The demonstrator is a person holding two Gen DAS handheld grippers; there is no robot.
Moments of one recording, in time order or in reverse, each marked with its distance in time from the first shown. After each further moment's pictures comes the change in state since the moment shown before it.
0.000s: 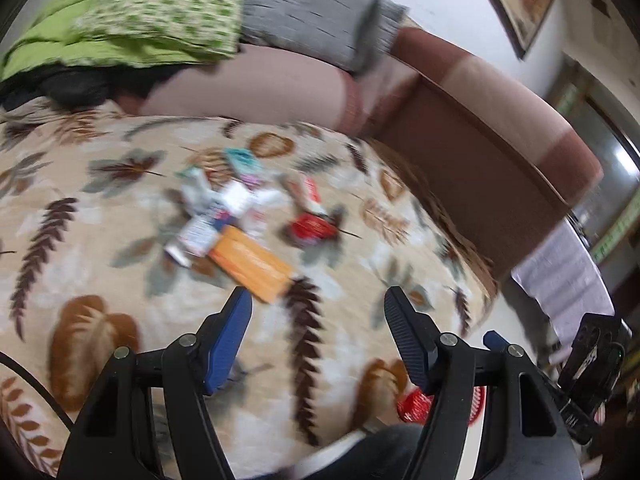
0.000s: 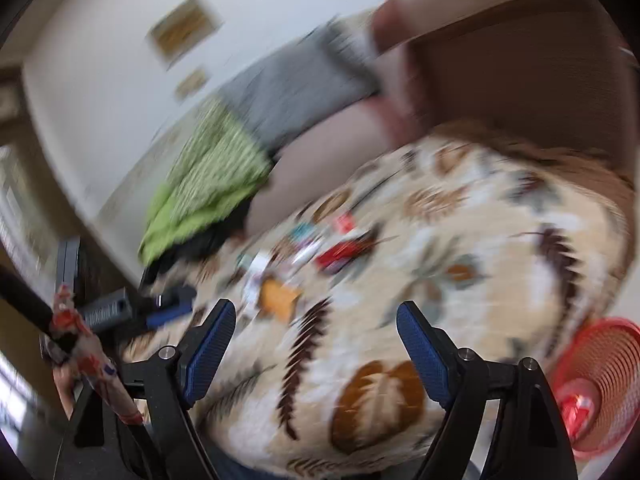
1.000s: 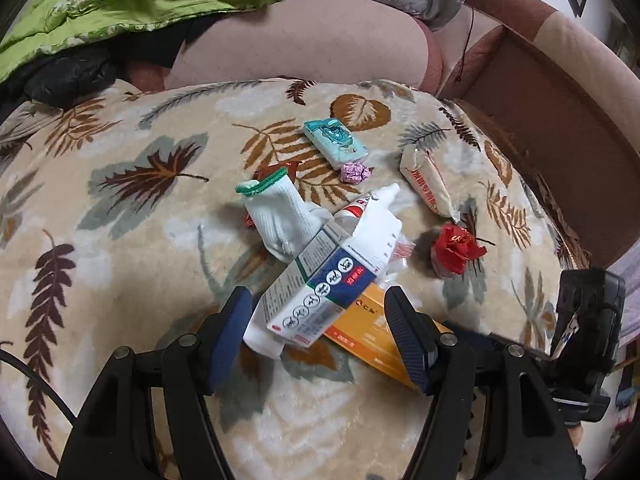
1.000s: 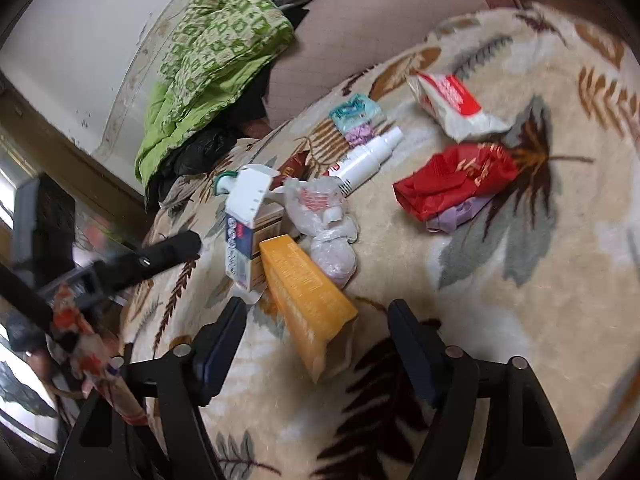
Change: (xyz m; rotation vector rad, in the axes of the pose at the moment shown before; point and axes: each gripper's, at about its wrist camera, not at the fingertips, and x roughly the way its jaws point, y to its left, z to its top) left arm 0.154 0.090 0.063 0.066 0.167 0.198; right arm 0.283 -0.022 0.006 0.098 0.377 0.183
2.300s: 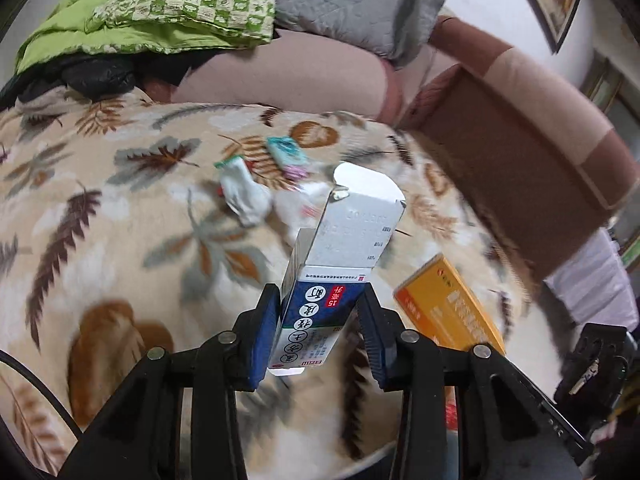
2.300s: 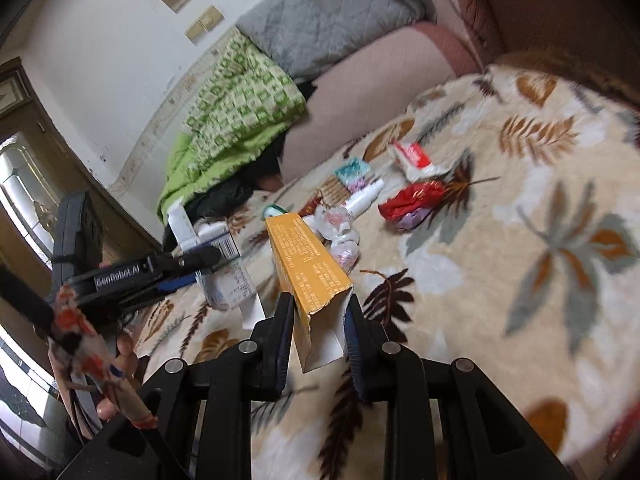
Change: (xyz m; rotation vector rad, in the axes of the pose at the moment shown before) left arm -0.132 -0.057 -0.081 -0.086 -0.116 -0.117; right arm -0.149 0.052 -0.088 -0.042 -0.290 -0.062
